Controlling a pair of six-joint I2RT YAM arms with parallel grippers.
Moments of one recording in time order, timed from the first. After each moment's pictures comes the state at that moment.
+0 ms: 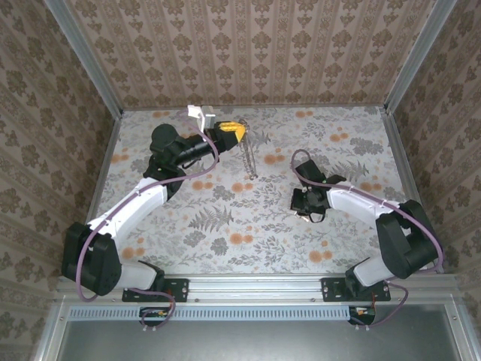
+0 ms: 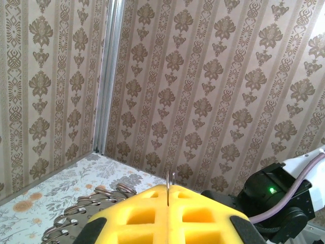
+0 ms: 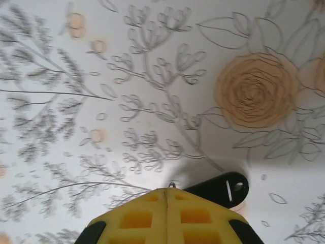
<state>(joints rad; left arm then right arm) -0.50 1.35 0.99 0.60 0.80 -0.37 0.43 1.47 0.83 -0.56 -0.04 0.65</state>
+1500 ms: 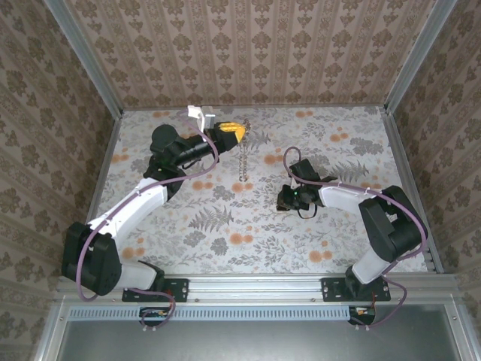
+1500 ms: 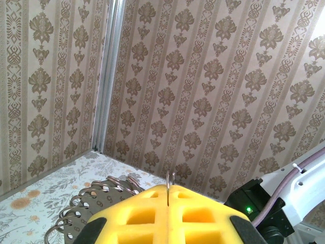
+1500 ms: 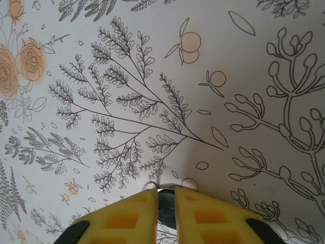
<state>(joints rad) -0.50 1.35 0.98 0.60 0.80 -0.38 0.43 1.62 0.81 -0.27 -0.24 0.65</state>
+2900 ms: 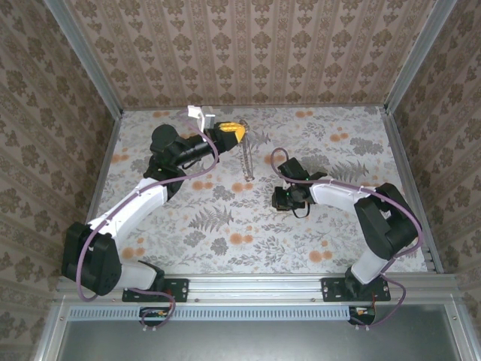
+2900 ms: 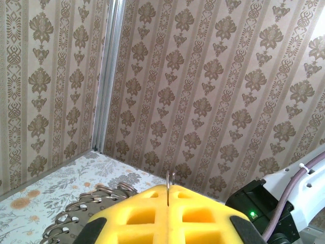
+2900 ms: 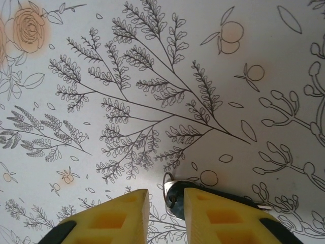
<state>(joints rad) -0.50 1.35 0.98 0.60 0.80 -0.38 0.52 1.66 0.91 -0.41 -0.14 0.57</state>
